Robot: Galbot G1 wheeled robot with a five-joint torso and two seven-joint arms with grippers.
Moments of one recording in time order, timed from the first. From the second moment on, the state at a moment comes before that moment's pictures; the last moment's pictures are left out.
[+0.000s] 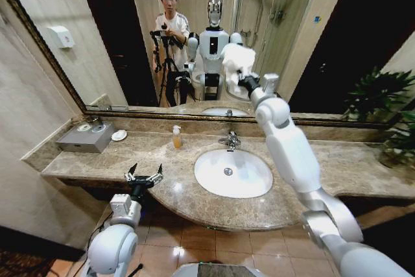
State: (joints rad) left arm 1.68 -1.40 -0.62 -2.34 -0.15 0.32 -0.09; right arm -0.30 1.26 0.15 1.64 0.52 -0.45 0.18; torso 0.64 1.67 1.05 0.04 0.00
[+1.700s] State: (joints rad) left arm 1.68 -1.40 -0.62 -2.34 -0.15 0.32 -0.09; right arm -0.53 1.26 0.15 1.74 0.46 -0.40 0.19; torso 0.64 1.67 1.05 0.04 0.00
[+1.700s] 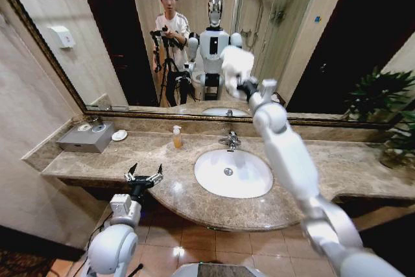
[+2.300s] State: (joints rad) left arm 1.68 -1.40 -0.62 -2.34 -0.15 0.32 -0.09; right arm -0.56 1.45 0.00 1.62 0.34 -0.35 0.18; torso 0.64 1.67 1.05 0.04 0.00
